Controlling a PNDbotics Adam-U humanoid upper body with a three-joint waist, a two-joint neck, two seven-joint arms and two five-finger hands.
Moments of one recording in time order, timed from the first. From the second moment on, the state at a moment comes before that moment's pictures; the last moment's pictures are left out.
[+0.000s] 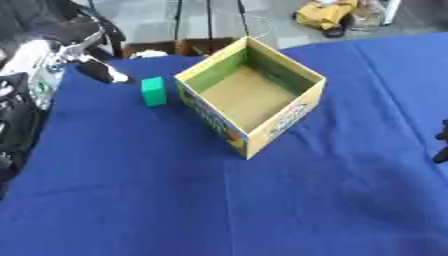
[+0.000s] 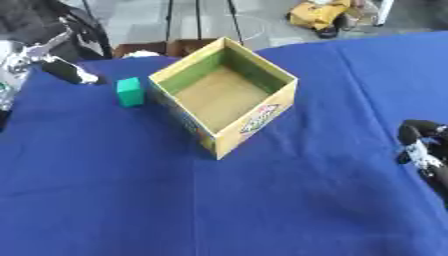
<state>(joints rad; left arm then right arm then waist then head) -0.90 0.60 -0.01 -0.87 -1.03 -0.26 -0.22 -0.22 -0.33 0.00 -1.67 0.00 -0.06 0.01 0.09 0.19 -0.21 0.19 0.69</state>
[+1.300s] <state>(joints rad) -0.89 0.56 -0.01 -0.79 -1.03 -0.28 -0.19 -0.24 -0.33 0.01 -1.67 0.01 -0.06 0.03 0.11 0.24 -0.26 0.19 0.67</state>
